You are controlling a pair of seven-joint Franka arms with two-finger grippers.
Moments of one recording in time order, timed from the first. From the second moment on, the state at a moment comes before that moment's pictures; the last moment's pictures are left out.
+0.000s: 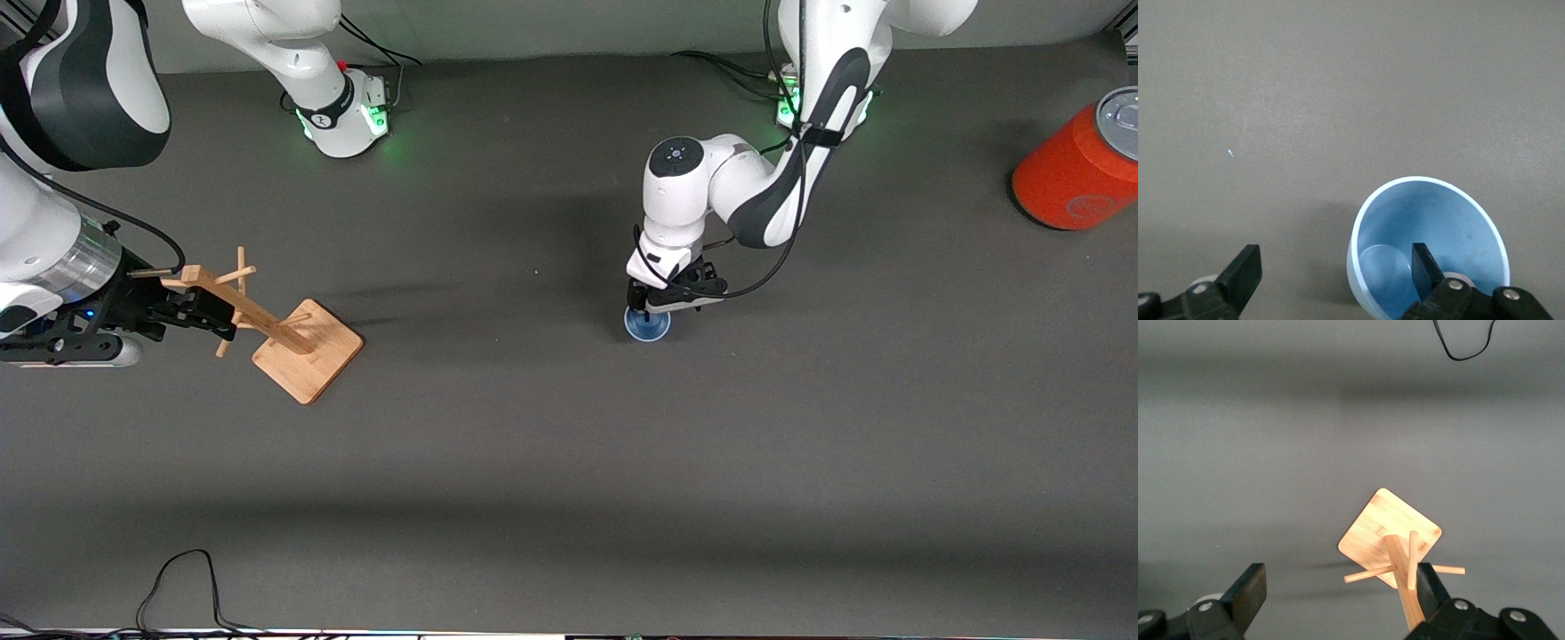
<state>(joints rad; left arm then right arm) -0.65 0.34 -0.05 -2.17 0.48 2.61 -1.29 0.00 0.12 0.10 -1.62 -0.03 1.80 0.13</state>
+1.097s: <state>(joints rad) -0.69 0.28 -0.08 -2.17 0.40 2.41 -1.23 0.00 0.11 0.10 -1.62 -0.03 1.80 0.13</state>
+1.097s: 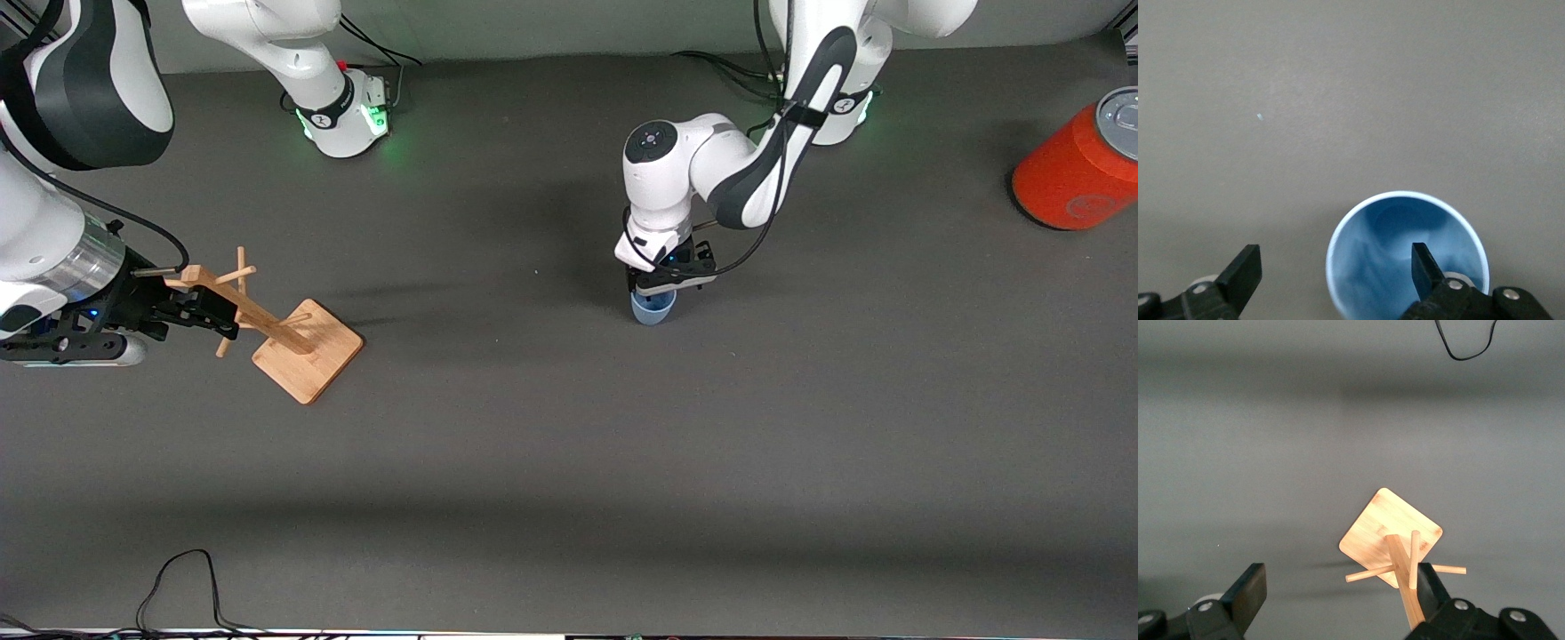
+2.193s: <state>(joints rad) -0.18 -0.01 -0.04 -1.63 -0.05 1.54 -0.49 0.00 0.11 0.10 -1.62 -0.03 1.81 0.13</state>
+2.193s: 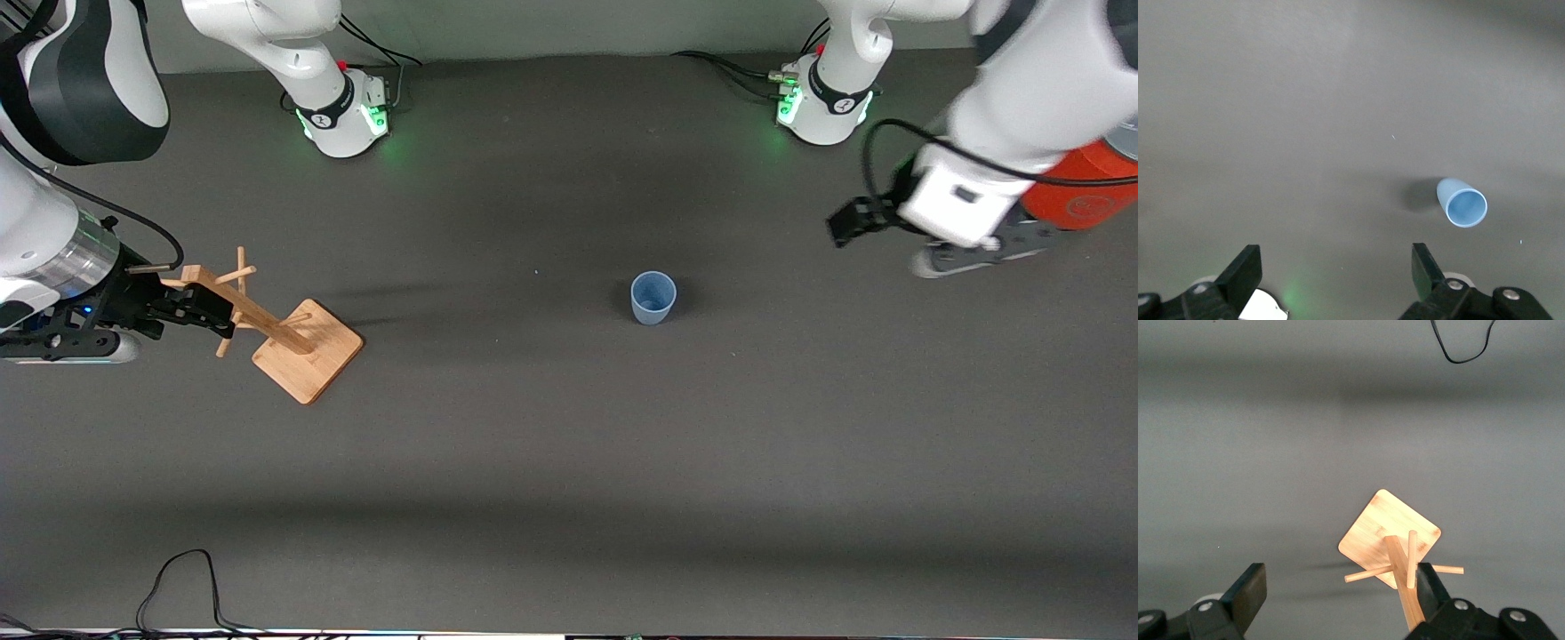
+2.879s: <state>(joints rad) -0.04 0.01 -0.01 -1.58 -0.06 1.53 -0.11 0.00 0.11 0.10 -1.62 -0.03 1.82 0.13</state>
